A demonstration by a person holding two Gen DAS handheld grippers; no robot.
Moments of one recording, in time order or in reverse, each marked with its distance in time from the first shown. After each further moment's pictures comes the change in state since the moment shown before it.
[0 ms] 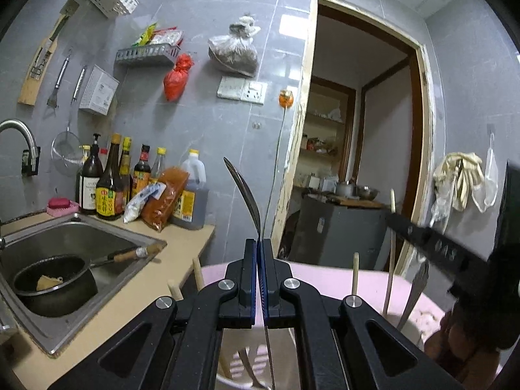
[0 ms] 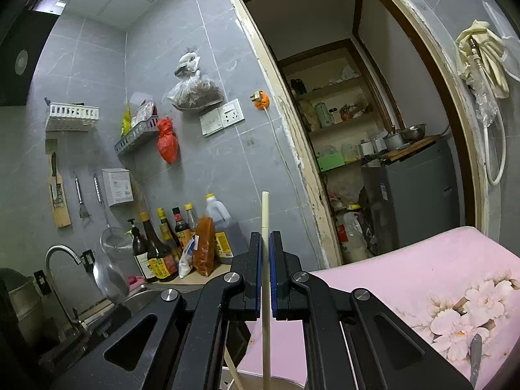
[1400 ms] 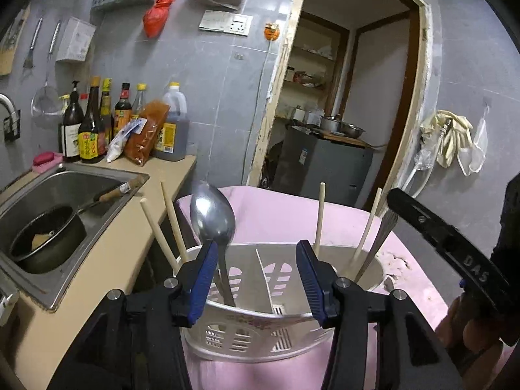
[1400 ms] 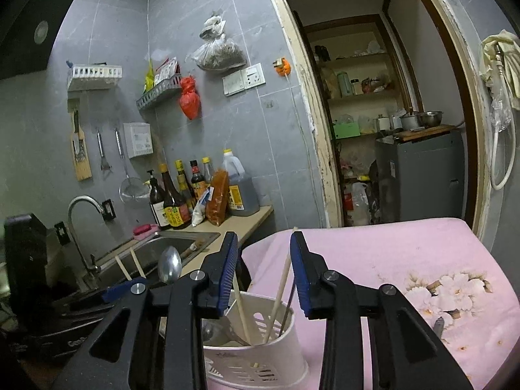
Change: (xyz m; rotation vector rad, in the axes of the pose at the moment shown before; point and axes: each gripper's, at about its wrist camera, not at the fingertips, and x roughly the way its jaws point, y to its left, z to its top) left arm -0.010 -0.010 0.003 -0.014 0.348 -0.074; right arm -0.052 -0.011 0.015 -0.095 0.211 0.067
